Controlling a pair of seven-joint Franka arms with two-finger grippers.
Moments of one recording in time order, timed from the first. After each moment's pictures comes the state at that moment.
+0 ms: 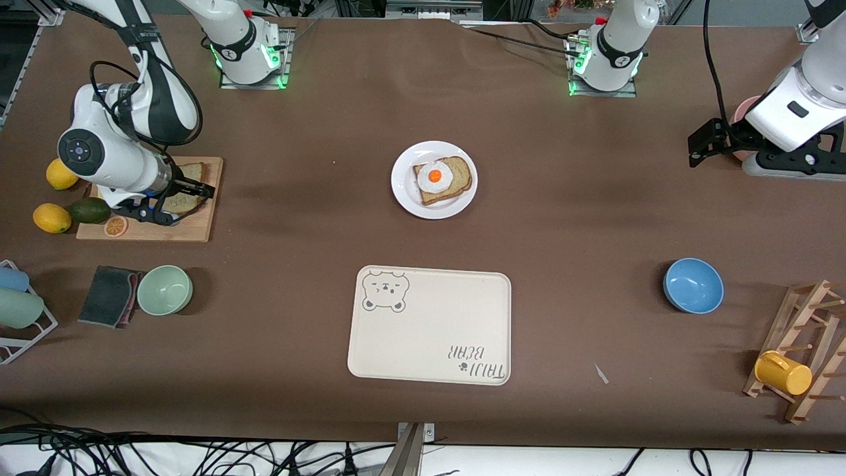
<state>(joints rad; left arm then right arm) -0.07 -0.03 -0.02 -1.68 0.05 1.61 -0.01 0.02 0.13 -0.05 -2.28 -0.09 2.16 0.26</state>
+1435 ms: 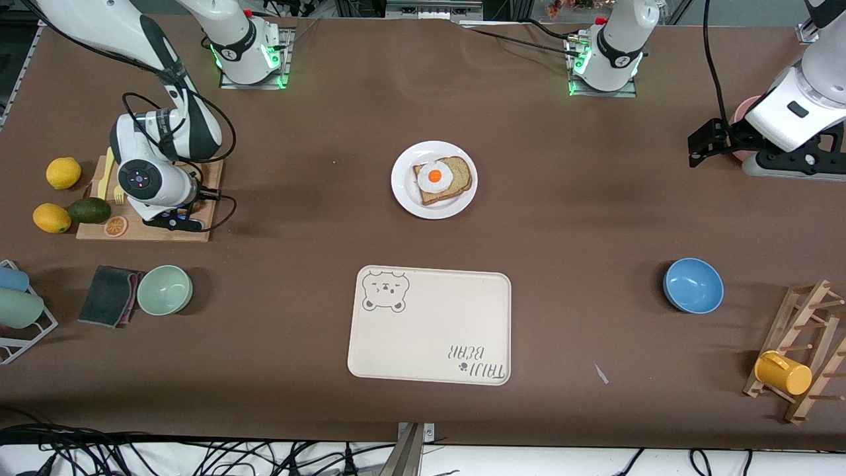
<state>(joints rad) -0.07 -0.03 -0.02 -1.68 0.05 1.61 -0.01 0.07 0.31 -0.08 -2.30 -0.29 2.26 0.32</state>
